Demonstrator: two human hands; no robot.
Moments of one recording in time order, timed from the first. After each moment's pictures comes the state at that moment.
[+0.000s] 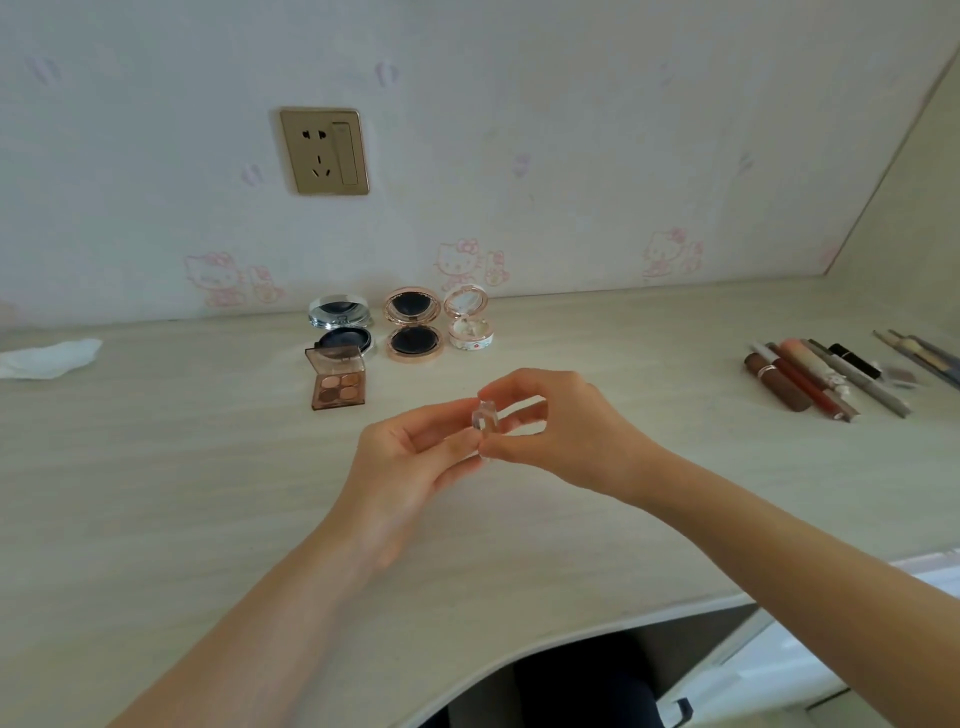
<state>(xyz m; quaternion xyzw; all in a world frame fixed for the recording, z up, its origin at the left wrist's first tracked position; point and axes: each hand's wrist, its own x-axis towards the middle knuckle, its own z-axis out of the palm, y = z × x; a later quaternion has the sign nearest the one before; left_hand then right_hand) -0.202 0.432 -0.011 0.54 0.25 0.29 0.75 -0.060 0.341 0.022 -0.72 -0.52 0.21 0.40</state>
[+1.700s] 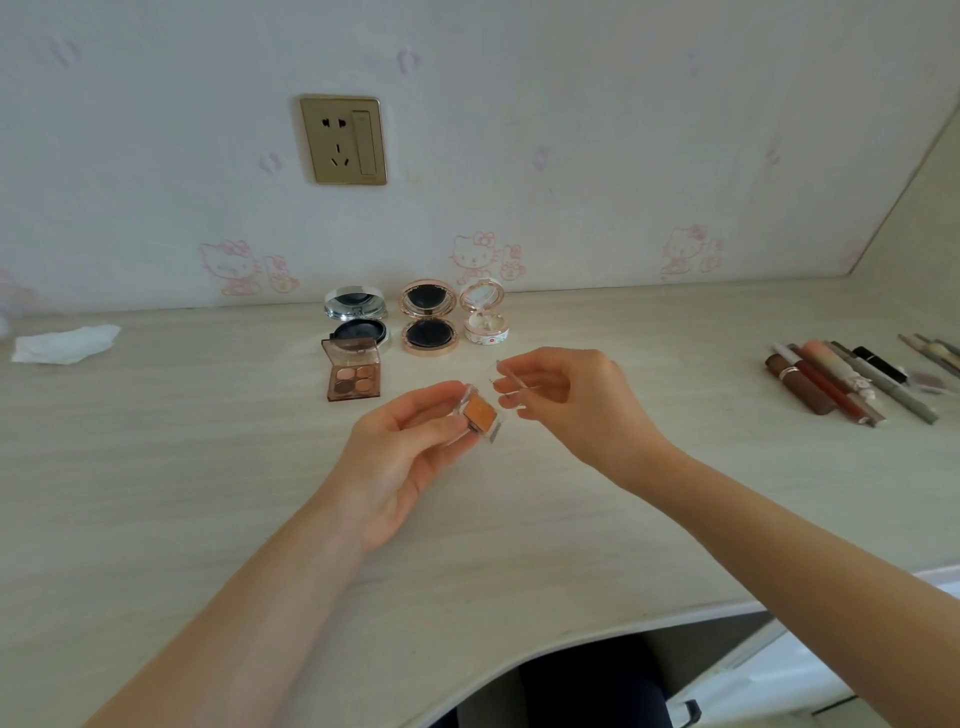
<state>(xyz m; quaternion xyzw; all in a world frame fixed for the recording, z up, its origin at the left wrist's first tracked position) -0.207 0.454 -0.012 0.42 0.27 0.31 0.81 -0.055 0.358 0.015 -0.71 -0.48 0.18 0.48</state>
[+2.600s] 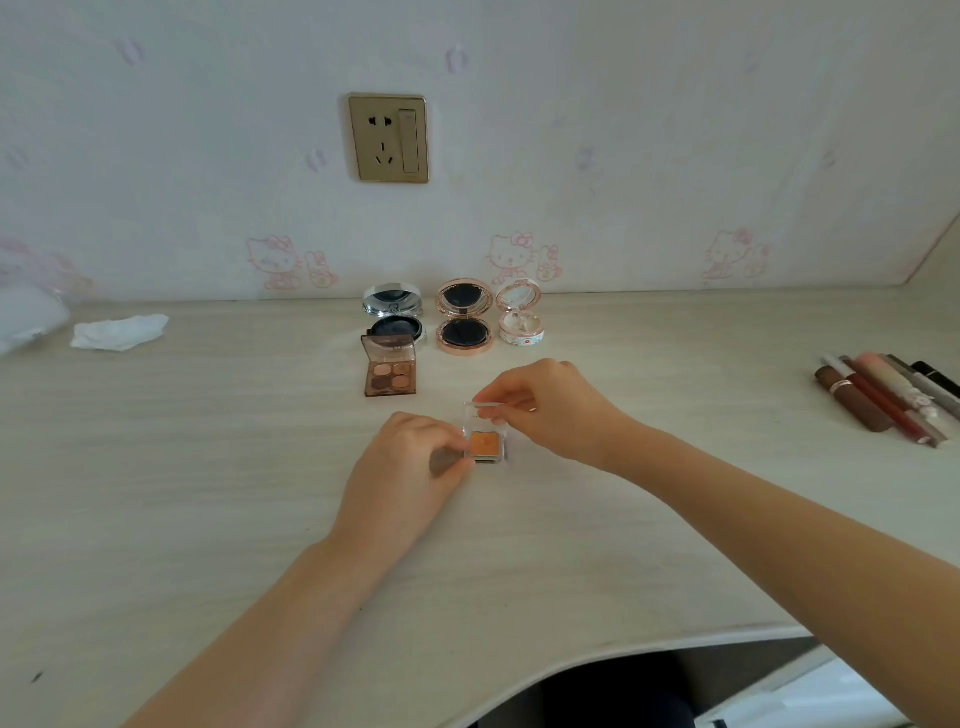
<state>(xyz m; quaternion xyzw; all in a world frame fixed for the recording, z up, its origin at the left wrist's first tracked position) -0.233 0.476 -0.051 0.87 0.31 0.32 0.20 -0.062 0.409 0.001 -0.70 -0.61 0.17 0.31</state>
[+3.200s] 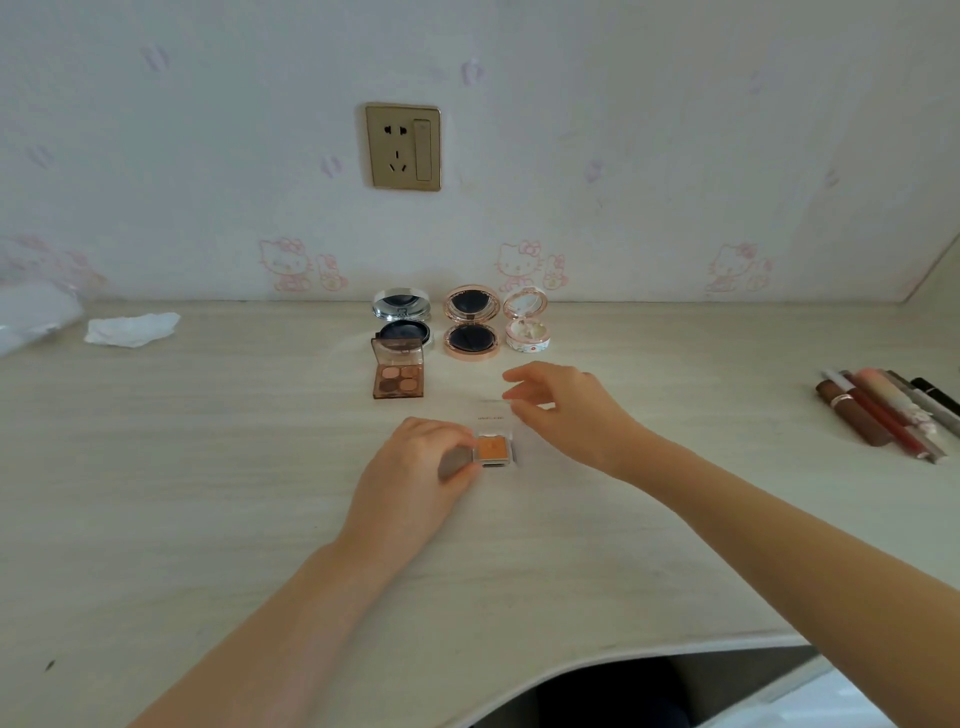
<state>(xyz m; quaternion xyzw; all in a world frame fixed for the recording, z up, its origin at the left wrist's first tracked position) -0.235 0.475 -0.055 0.88 0.30 0.31 0.20 -0.057 0.405 0.000 -0.75 -0.57 0.15 0.29</state>
